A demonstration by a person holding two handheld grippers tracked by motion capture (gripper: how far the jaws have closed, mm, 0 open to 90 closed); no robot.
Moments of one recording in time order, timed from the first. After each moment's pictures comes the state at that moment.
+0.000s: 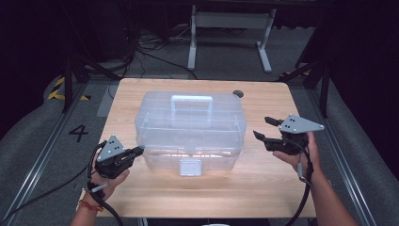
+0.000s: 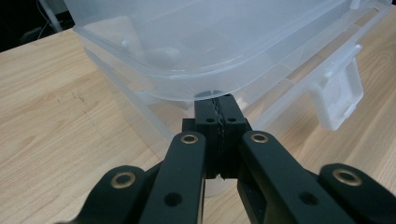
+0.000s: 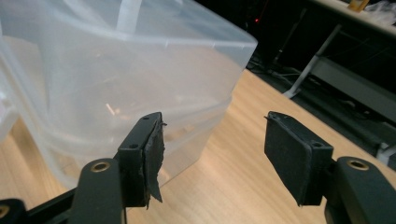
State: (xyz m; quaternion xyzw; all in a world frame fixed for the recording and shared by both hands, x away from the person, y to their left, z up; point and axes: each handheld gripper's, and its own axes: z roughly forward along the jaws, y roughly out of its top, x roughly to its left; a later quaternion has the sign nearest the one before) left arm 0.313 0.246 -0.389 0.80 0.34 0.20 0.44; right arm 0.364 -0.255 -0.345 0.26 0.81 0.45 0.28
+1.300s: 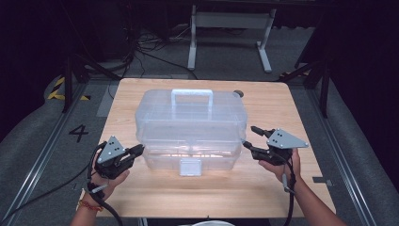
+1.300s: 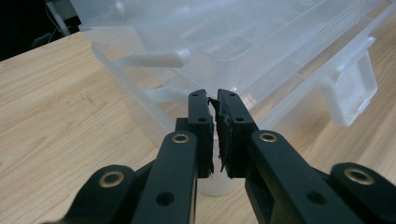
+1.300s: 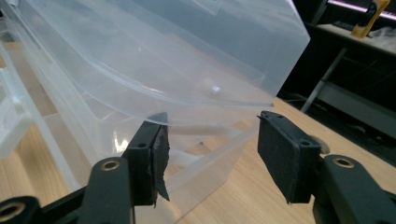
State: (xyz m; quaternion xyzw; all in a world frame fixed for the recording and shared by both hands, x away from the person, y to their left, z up) left arm 0.312 0.247 -0.394 0.80 0.34 0.23 0.43; right arm 0.356 -0.231 -0.390 0.24 0.77 0.51 0.30
